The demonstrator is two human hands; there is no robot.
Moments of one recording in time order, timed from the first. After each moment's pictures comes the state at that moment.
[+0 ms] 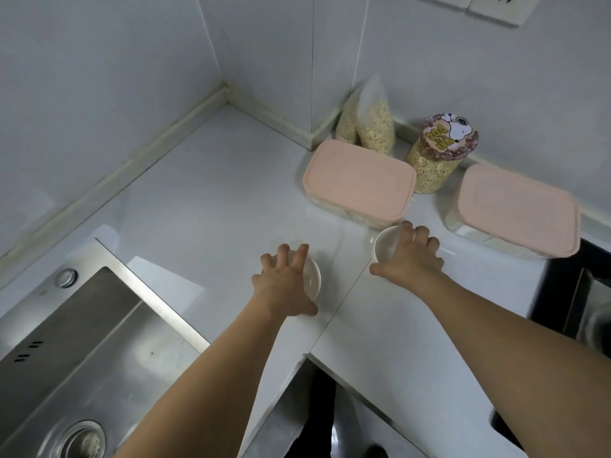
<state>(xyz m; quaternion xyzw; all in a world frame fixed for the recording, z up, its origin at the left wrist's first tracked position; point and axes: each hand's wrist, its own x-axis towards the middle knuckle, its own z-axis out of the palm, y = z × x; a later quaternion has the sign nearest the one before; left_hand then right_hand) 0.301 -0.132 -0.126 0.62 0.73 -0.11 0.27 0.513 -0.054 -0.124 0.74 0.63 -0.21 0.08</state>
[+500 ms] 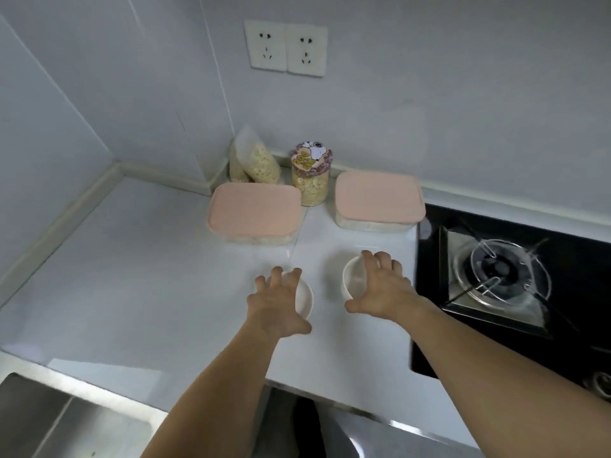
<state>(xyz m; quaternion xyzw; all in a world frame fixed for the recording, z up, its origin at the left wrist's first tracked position) 0.417 -0.141 -0.089 0.74 0.62 -0.13 0.23 0.622 -0.155 -0.063 0.74 0.62 -0.25 0.04</state>
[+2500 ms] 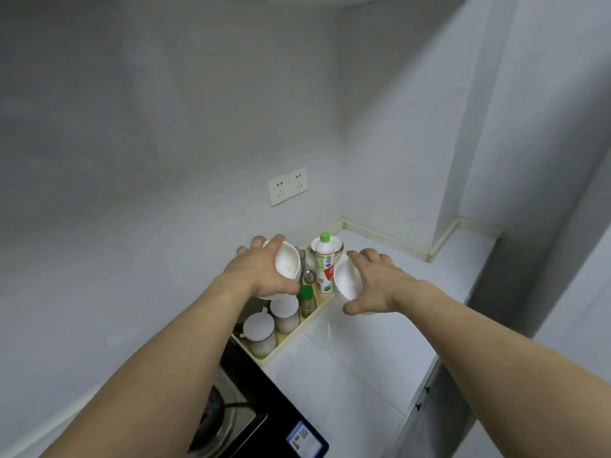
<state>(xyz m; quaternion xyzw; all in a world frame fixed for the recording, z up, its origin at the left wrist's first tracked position) 1.370 -0.434 0.161 0.98 0.13 -0.01 0.13 1.437 -0.654 0.128 0.95 0.27 -0.07 -0.10</state>
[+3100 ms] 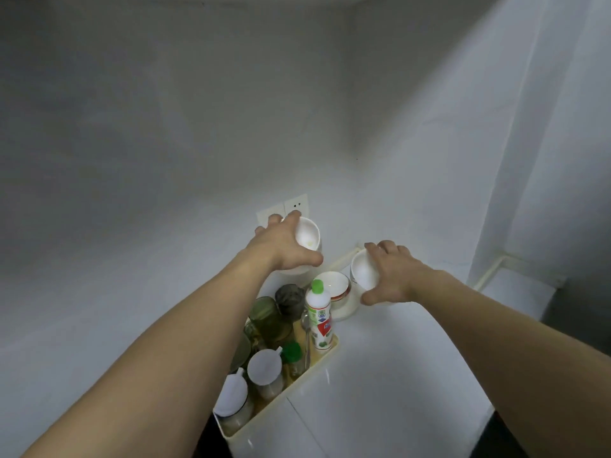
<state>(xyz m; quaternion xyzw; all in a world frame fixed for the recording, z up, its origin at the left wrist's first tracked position) 1.575 -0.465 0.203 0.97 0.19 0.03 0.17 1.653 -0.671 0.145 0.94 0.31 -0.07 -0.12</state>
